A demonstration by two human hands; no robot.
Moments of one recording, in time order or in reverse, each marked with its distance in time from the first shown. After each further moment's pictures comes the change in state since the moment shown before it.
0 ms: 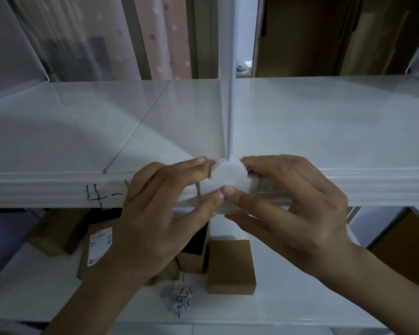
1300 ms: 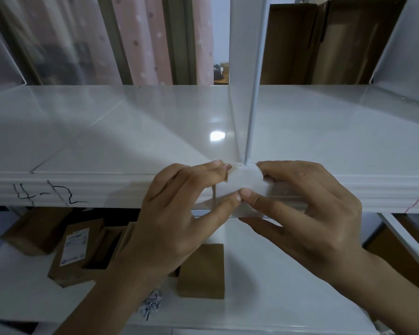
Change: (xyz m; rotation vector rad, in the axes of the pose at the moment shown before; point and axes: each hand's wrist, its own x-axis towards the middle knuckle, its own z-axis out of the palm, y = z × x) left_hand 0.050 0.090 0.045 -0.027 0.010 -0.045; right_hand -0.048 0.074 -0.068 -0.004 -0.010 0.001
